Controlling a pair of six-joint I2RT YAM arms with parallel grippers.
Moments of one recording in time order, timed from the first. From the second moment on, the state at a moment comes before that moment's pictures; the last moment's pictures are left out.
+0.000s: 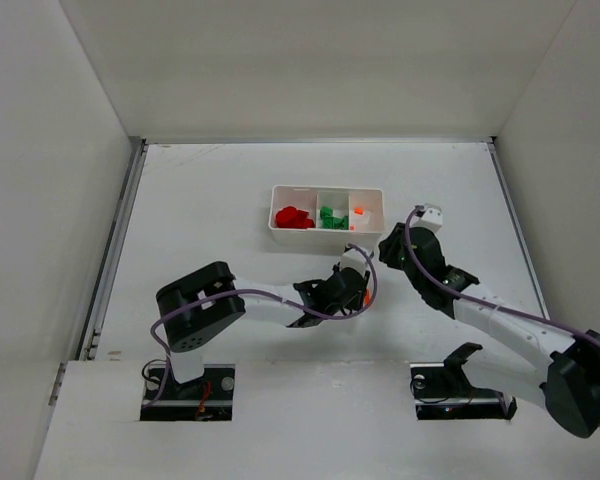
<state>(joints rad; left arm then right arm) -1.18 1.78 0.87 0.31 -0.35 -0.54 0.59 1.08 0.58 -0.02 0.41 0.64</state>
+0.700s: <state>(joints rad) -1.20 1.84 0.90 0.25 -0.37 -0.52 0.63 0.98 0.45 -0.04 0.41 0.73</state>
